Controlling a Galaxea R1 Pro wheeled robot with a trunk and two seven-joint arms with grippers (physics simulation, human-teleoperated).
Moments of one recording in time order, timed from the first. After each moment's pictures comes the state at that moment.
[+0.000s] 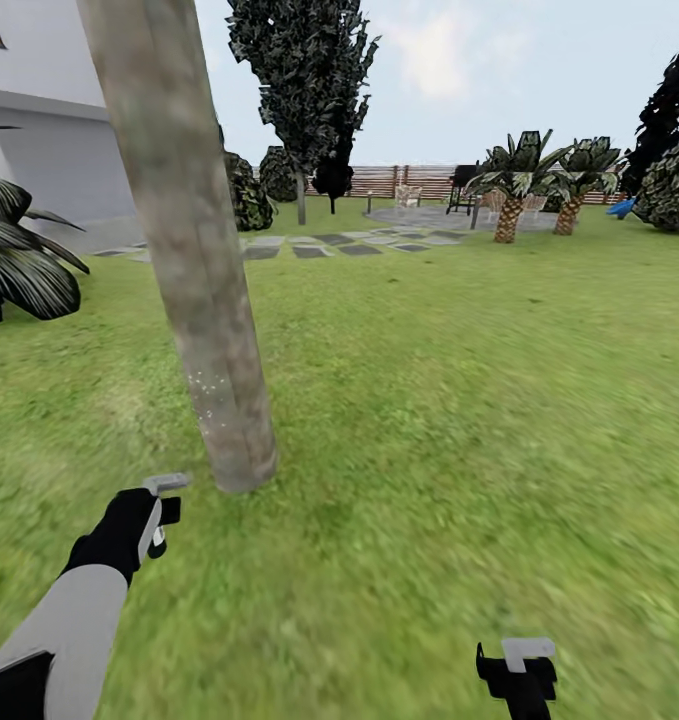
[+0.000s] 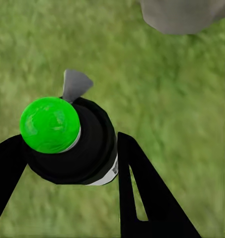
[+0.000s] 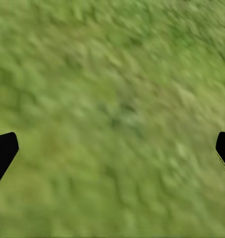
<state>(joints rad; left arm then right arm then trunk) -0.81 0.08 0.39 -0.64 -0.28 0.62 0.07 -0.49 -0.06 -0.22 -0.03 0.37 -0.48 -0.30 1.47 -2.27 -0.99</state>
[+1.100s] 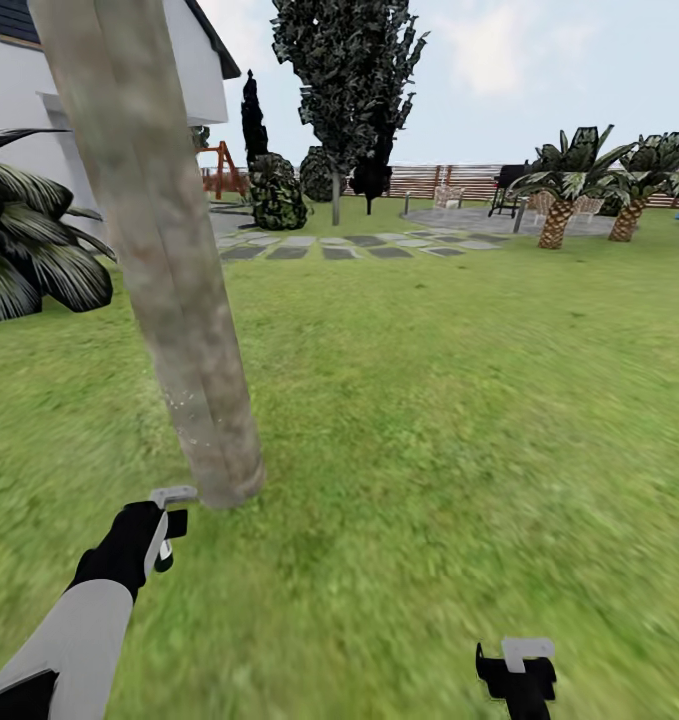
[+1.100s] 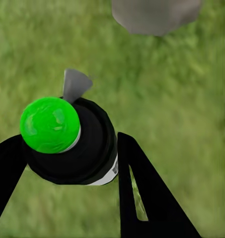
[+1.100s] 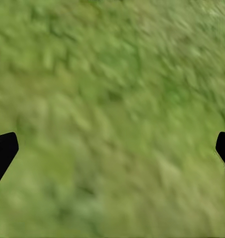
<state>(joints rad) -0.76 0.05 0.38 -0.65 -0.28 0.62 0.06 -0.49 -0.05 -0.22 -0.03 0.37 -0.48 -0.30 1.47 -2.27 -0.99</state>
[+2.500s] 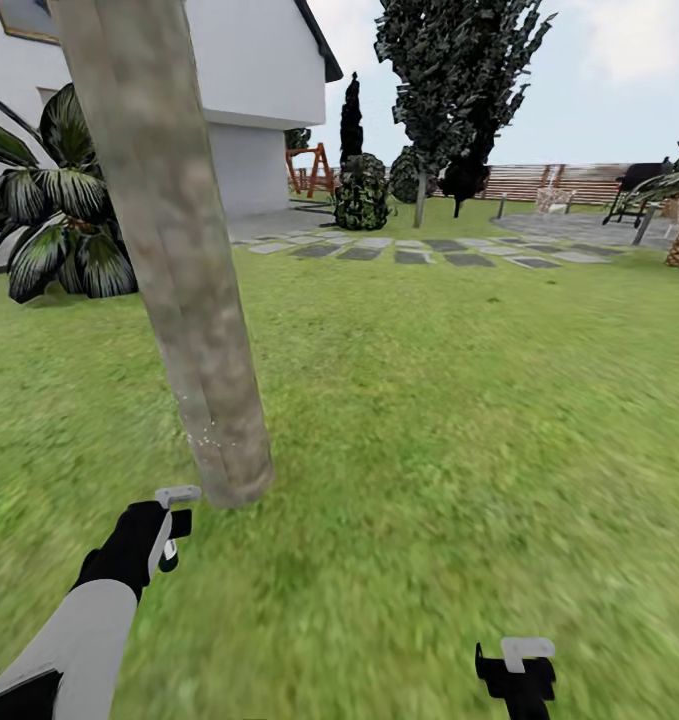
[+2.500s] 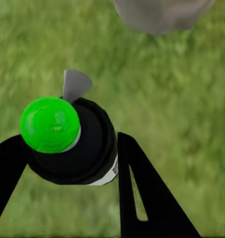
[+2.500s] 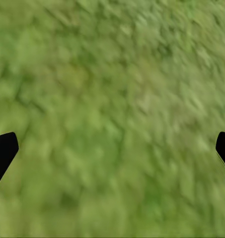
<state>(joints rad) -0.76 0.04 0.38 -0.65 -0.28 0.62 0.06 -0.49 -0.05 -0.22 -0.03 0.37 -0.48 -0.30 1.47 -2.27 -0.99</state>
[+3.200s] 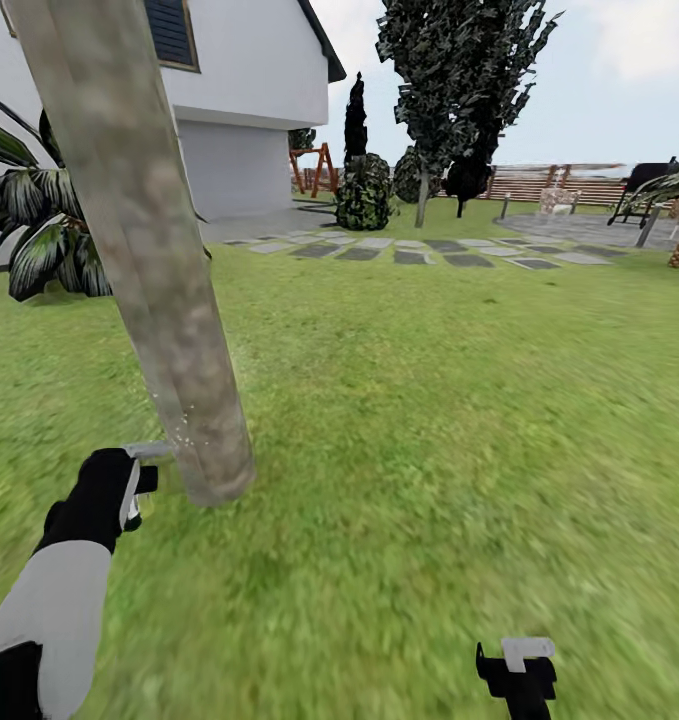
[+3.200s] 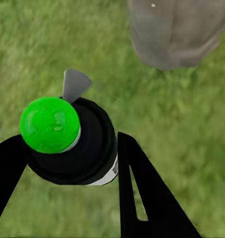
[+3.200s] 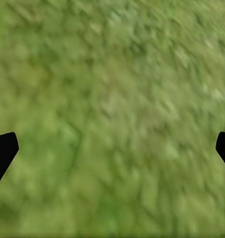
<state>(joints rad) -0.86 0.11 0.36 -0.84 -0.30 0.85 0.05 -0.49 -0.05 -0.22 -0.03 0.37 -0.48 -0.30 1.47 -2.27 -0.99</state>
